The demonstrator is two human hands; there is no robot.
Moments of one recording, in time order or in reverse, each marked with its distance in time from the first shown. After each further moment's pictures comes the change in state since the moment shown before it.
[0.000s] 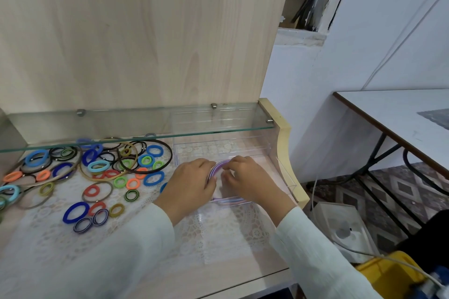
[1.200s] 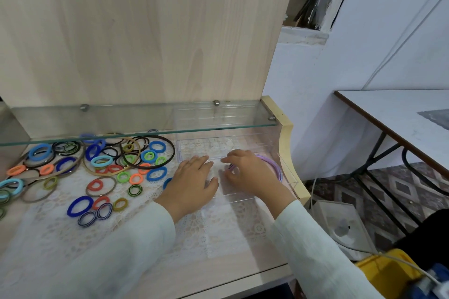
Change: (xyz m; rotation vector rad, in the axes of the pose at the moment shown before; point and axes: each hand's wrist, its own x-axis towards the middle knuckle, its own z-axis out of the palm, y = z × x) left_hand -0.008 -0.005 0.004 0.008 -0.169 -0.081; right_hand 0.008 0.001 0.000 -0.052 -0.012 -0.012
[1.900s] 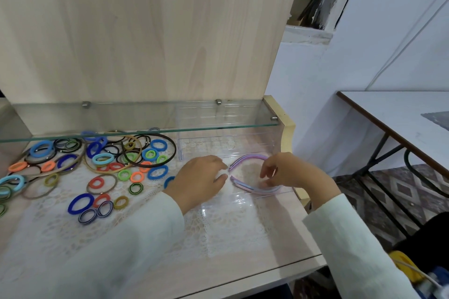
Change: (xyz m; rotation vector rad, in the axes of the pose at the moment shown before) left_hand 0.009 0.012 -0.011 -0.015 0.043 0.137; right_hand -0.022 0.045 -0.063 -0.032 -0.348 0.209
